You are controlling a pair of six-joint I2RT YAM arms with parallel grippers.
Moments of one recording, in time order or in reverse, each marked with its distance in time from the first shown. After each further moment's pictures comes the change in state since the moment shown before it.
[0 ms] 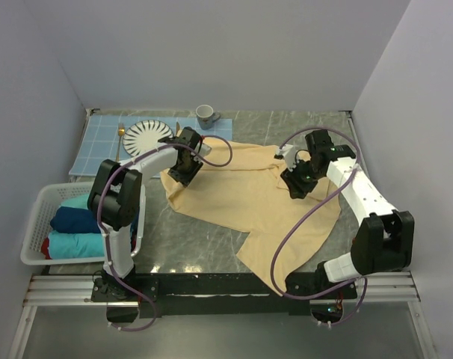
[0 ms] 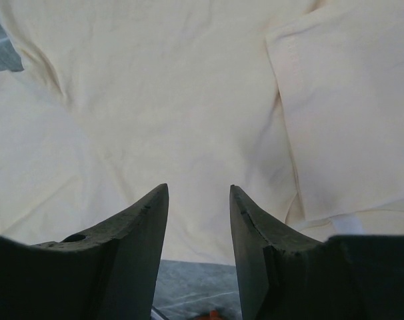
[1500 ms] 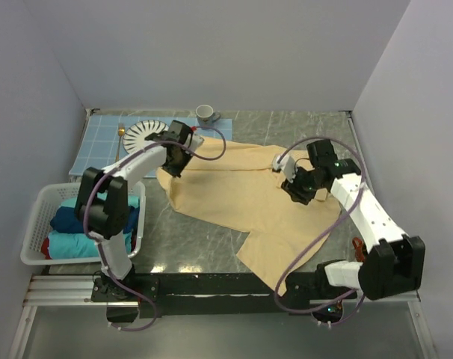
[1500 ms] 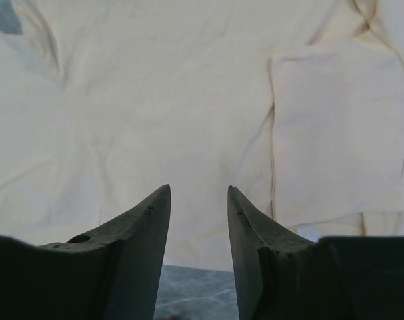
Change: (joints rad) left arm 0.039 -0.103 -0.013 -0.011 -0.022 0.040; right arm 0.035 -0.151 -0.101 0.048 0.001 -0.165
